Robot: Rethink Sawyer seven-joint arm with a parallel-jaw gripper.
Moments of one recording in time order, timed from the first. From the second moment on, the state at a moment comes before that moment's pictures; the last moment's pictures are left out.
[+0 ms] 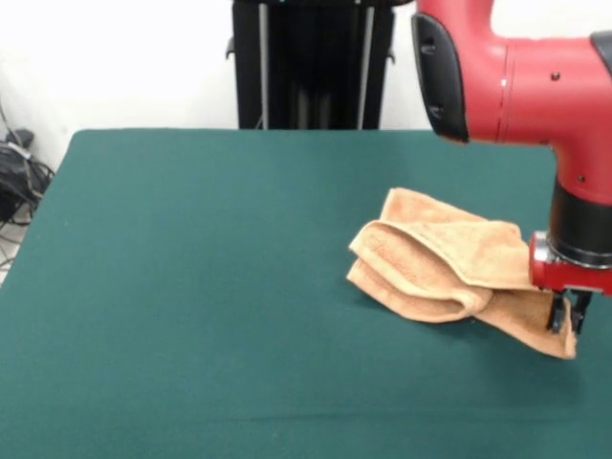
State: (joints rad) arm 0.17 -0.24 -0.13 1.28 0.49 0.50 1.73
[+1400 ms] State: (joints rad) arm 0.24 -0.40 -0.40 1.27 0.45 0.81 1.78
